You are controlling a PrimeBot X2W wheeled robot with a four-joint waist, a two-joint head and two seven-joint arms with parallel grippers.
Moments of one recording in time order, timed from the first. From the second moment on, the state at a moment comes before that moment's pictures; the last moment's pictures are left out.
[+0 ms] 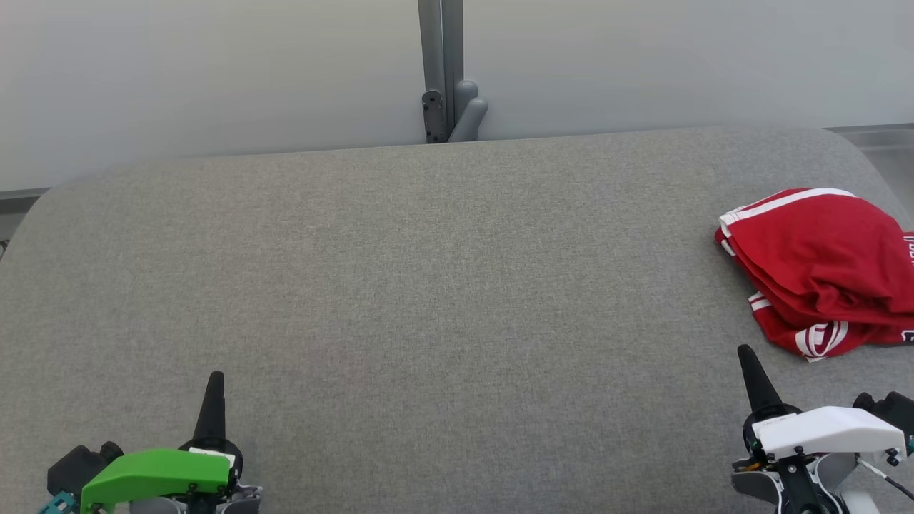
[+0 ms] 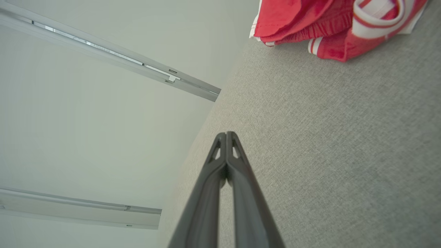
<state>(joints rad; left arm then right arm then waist) -0.05 0.05 0.04 0.30 -1.22 -0.10 0.01 -0.05 -0.05 -0.09 0.27 1.13 0.13 0.01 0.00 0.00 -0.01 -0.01</state>
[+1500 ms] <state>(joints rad) -0.10 0.05 0.10 0.26 -1.57 -0.12 0.10 -0.09 -0.05 -0.12 0.24 1.56 0.13 0.10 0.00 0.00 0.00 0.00</state>
